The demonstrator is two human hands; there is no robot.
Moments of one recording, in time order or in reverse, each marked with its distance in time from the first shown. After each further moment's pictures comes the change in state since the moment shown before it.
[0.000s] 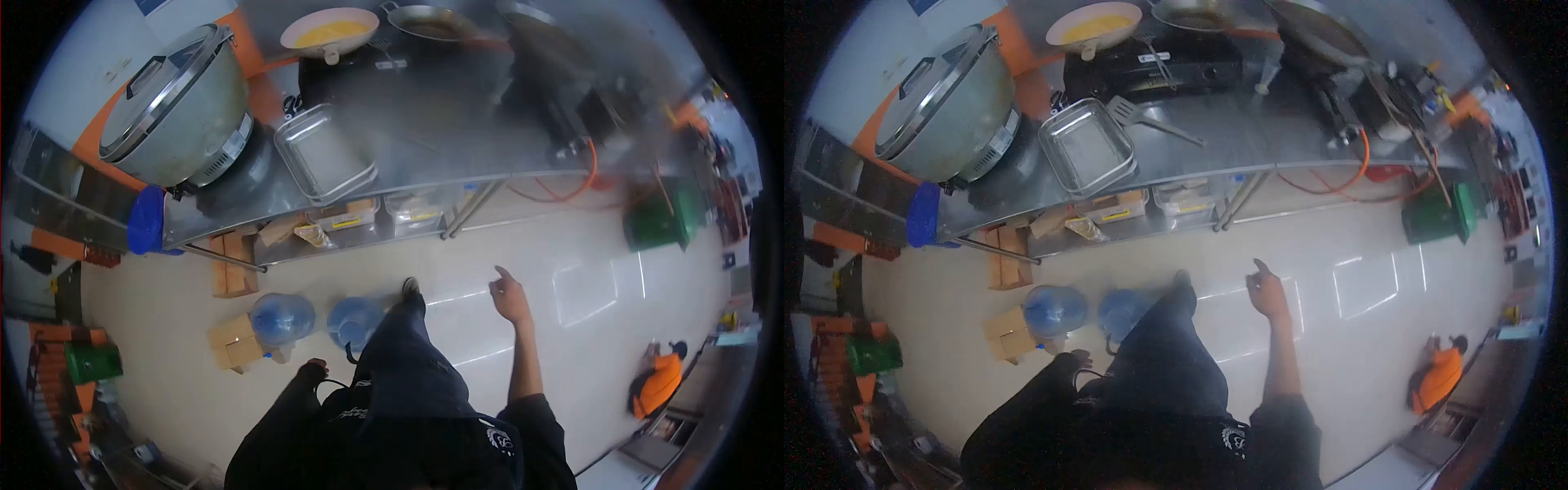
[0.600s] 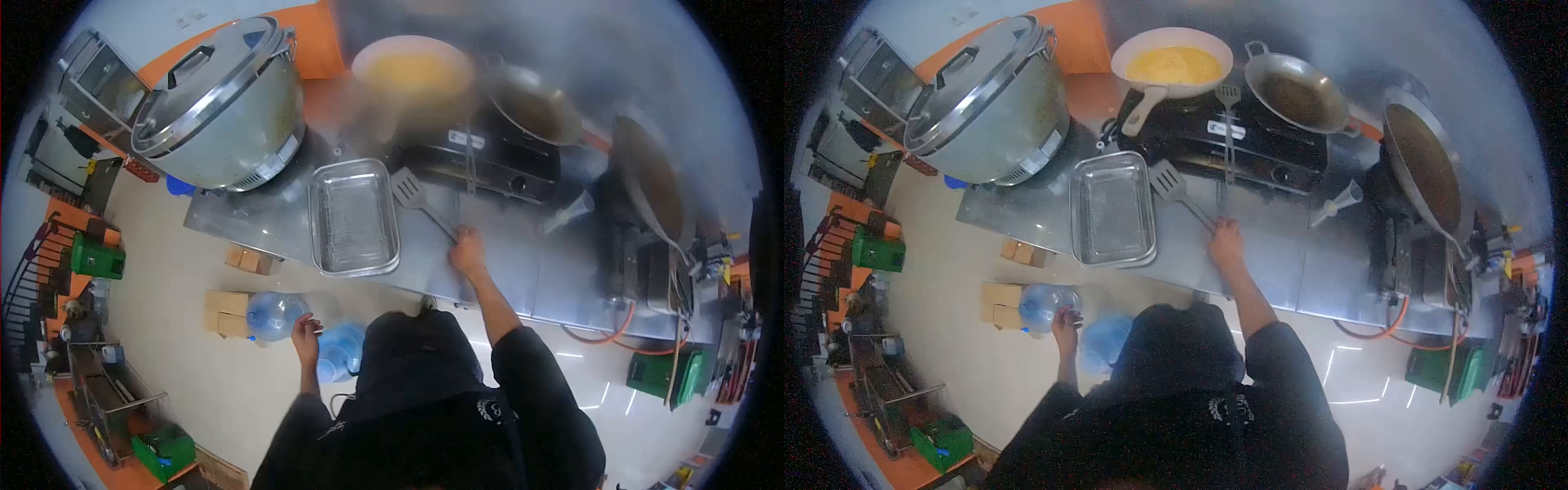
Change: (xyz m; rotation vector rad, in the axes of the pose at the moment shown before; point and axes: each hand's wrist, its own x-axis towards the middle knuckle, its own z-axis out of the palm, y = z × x) left_hand -0.065 0.335 0.199 -0.474 0.859 0.888; right_hand 0.435 -0.072 0.114 -0.389 -0.179 -0.385
